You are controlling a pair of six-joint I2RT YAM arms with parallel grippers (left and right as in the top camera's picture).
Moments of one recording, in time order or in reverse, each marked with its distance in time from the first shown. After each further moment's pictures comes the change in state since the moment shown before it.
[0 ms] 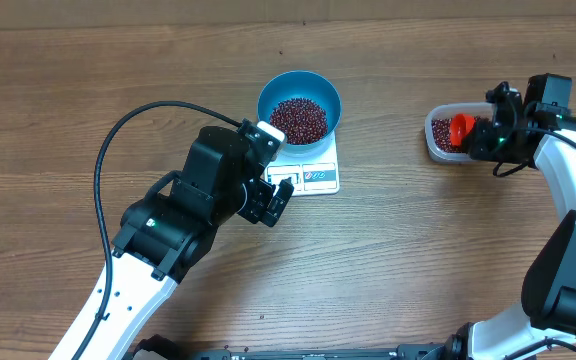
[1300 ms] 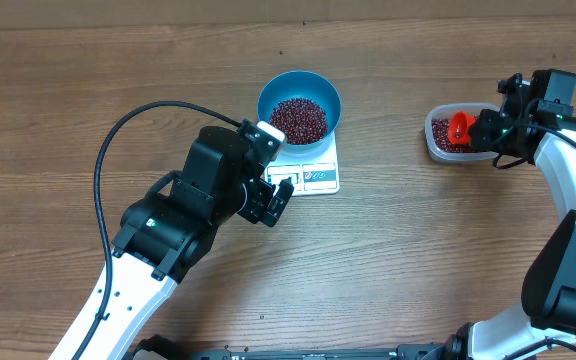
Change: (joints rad) left arm 0.000 0.000 0.000 0.000 0.000 0.000; right arm 0.000 0.001 0.000 0.097 0.035 0.151
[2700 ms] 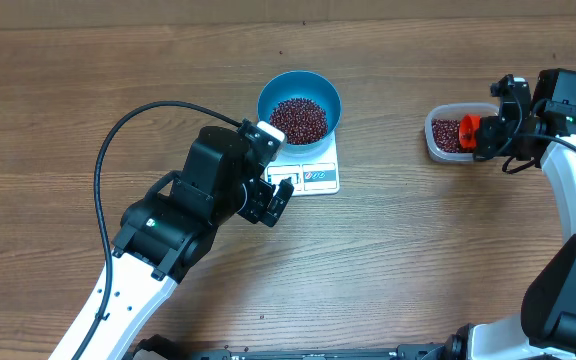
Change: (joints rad) left arm 0.000 0.000 0.000 0.000 0.000 0.000; right arm 0.001 -0.088 0.005 -0.107 0.002 -0.313
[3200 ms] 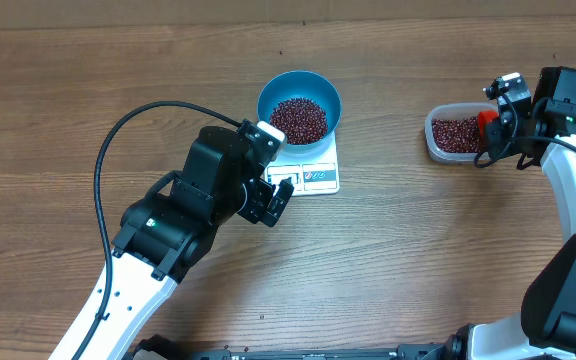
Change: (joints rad) left arm 0.000 0.000 0.000 0.000 0.000 0.000; right arm 0.000 0.000 0.000 0.049 0.142 -0.231
